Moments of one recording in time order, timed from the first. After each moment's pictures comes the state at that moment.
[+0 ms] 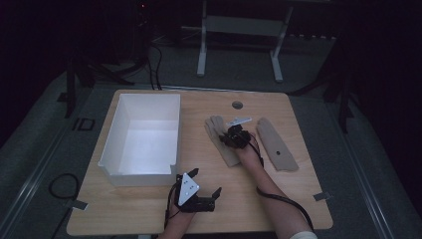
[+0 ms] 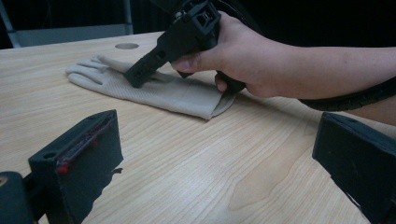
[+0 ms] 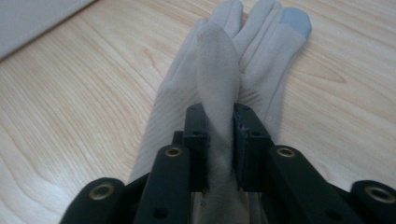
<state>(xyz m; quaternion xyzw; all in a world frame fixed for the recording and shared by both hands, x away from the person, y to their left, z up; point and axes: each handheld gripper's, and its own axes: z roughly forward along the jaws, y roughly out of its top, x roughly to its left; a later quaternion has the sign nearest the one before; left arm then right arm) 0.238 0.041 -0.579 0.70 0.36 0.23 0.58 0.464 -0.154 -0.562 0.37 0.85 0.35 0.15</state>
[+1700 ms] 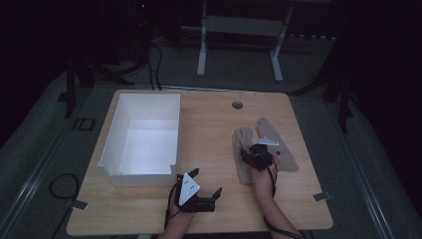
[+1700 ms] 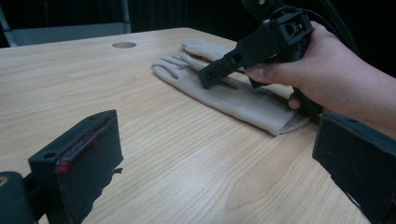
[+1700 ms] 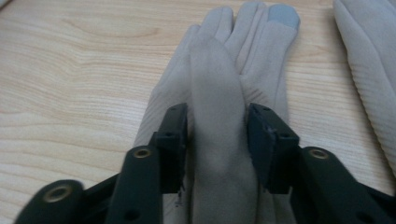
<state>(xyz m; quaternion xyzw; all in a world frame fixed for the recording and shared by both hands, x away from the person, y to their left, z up) 0.238 0.040 -0.579 0.70 0.35 0.23 0.58 0.383 -0.211 -0.563 0.54 0.74 0.34 0.22</state>
